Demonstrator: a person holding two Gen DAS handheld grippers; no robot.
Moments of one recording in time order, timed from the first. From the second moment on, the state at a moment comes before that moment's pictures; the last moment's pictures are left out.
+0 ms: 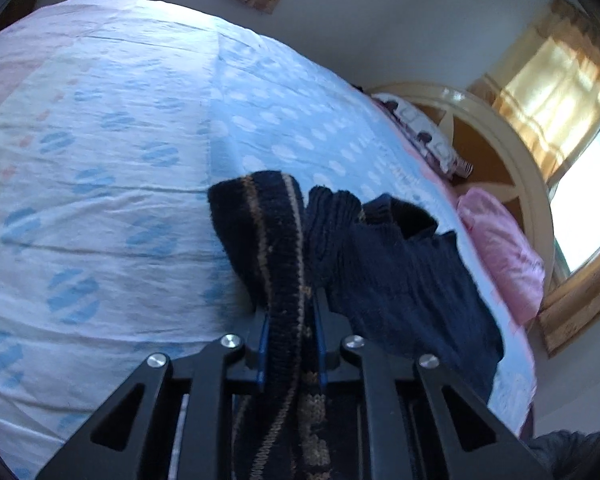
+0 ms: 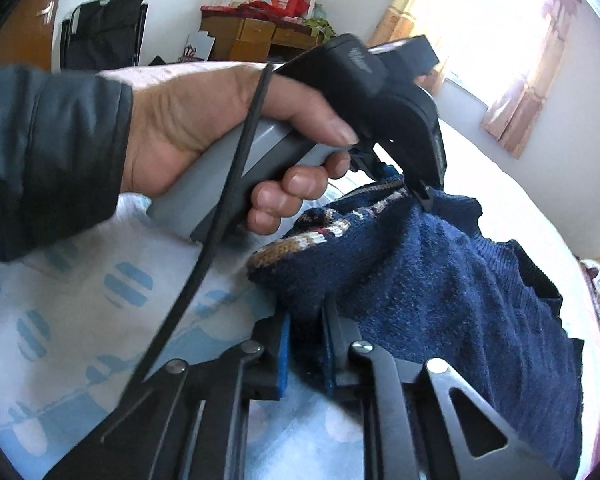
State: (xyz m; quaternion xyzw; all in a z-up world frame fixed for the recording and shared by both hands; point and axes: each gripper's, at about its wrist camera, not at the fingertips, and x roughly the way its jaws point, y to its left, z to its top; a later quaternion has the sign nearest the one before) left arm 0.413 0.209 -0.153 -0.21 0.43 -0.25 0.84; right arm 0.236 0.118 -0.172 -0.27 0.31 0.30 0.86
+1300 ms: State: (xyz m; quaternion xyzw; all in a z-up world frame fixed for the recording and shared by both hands) left arm 0.441 -0.031 -0.045 -0.23 0.37 -0.35 0.83; right arm 0.239 -0.195 -0.085 -0.01 0.23 0.17 0.96
